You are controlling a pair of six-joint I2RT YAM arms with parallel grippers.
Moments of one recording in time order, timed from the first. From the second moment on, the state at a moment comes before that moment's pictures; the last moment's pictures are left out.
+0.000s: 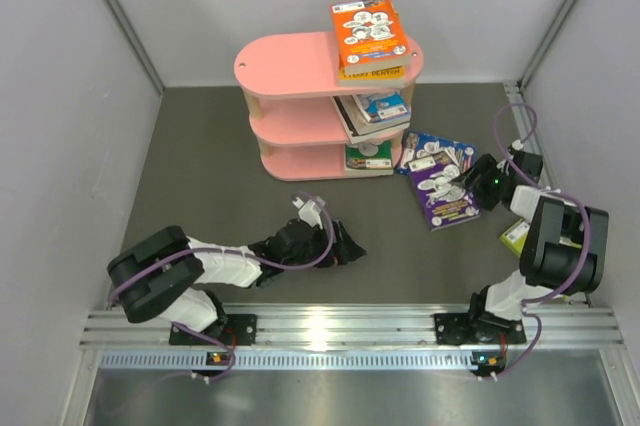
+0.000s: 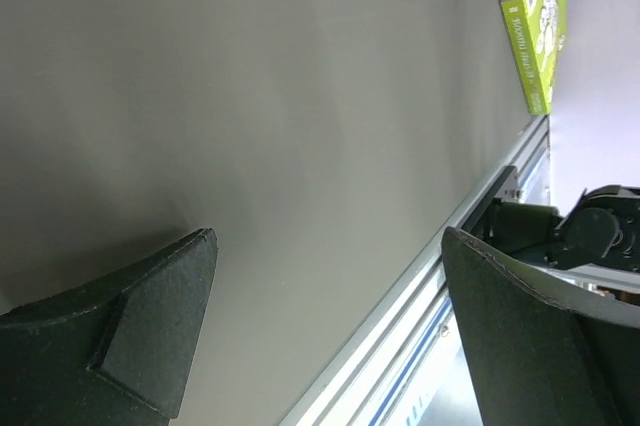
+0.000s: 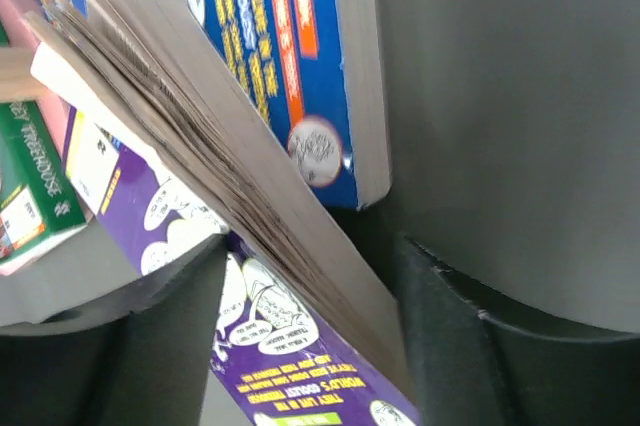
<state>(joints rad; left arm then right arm) -0.97 1.44 0.37 0.62 0.08 -1.04 -0.30 1.57 0.71 0.00 -0.43 0.48</state>
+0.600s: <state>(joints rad) -0.97 1.56 0.45 0.67 0.11 -1.06 -0.13 1.51 0.59 -0.04 -0.57 0.55</state>
